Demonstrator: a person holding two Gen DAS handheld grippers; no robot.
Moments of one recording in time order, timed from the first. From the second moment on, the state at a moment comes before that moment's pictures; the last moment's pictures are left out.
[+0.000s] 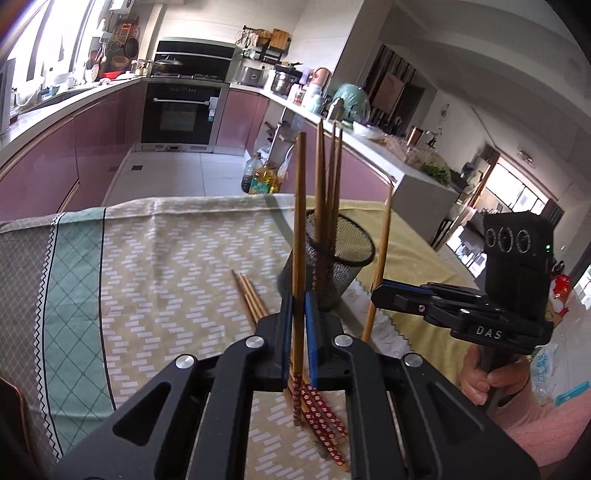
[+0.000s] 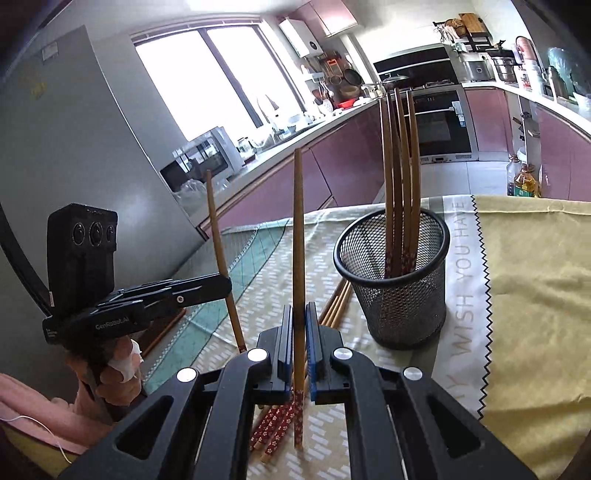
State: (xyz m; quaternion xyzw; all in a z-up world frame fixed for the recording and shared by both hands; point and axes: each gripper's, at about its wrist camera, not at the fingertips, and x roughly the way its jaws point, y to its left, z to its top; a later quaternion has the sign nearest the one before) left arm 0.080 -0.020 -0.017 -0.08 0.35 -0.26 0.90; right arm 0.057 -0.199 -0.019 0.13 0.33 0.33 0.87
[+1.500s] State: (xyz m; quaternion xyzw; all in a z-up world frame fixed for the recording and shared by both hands) left arm 0.152 -0.085 0.045 0.00 0.30 -0.29 0.91; right arm 0.125 -0.242 0.040 0.09 0.29 0.26 0.92
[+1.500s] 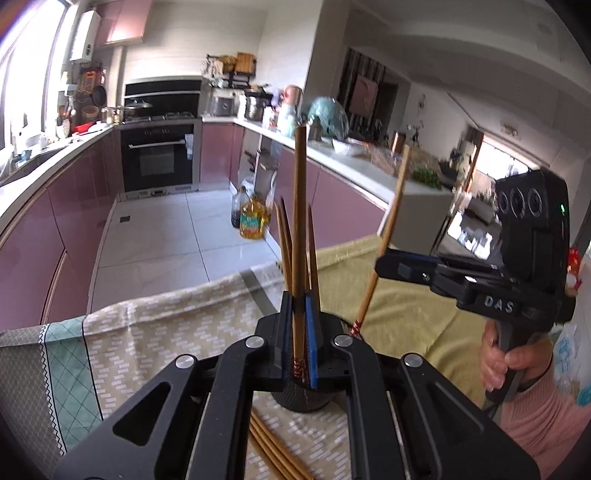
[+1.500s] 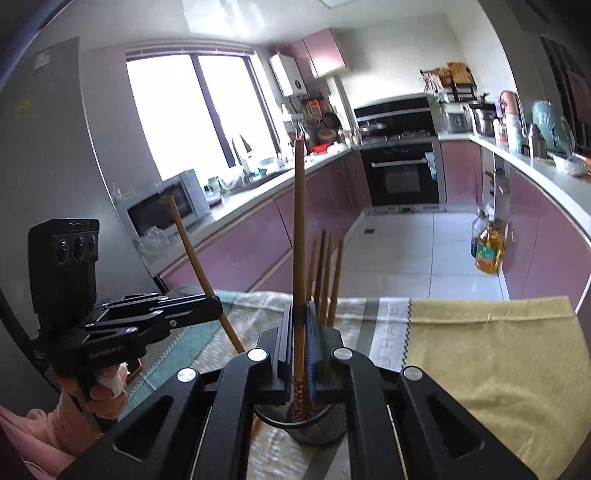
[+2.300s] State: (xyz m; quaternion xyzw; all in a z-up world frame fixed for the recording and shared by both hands) left arm 0.203 -0.102 -0.001 0.01 0.38 -0.28 0.88; right arm 0.165 -0.231 -0.002 0.09 0.37 0.24 0.89
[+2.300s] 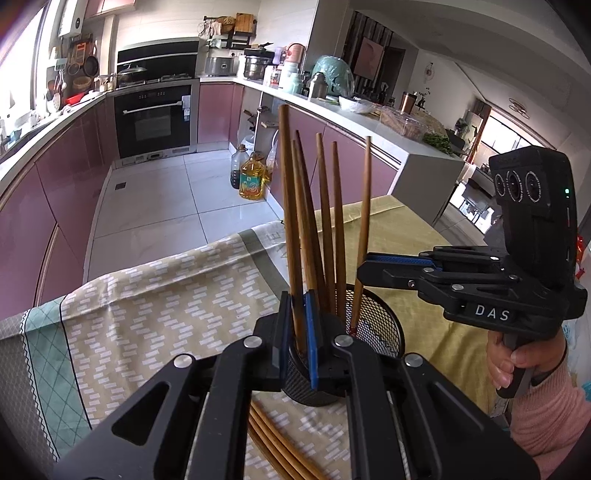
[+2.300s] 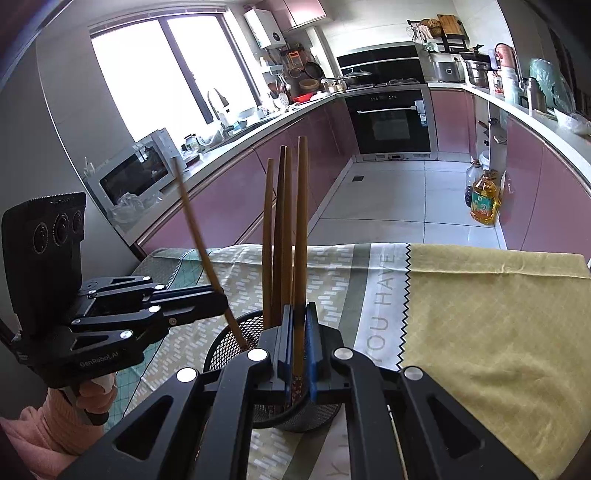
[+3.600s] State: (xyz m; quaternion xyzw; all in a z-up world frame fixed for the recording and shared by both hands) left arm 0.100 -0.034 -0.106 0.01 0.44 -0.18 0.88; right arm 0.071 -0.157 -0.084 0.06 0.43 0.30 0.85
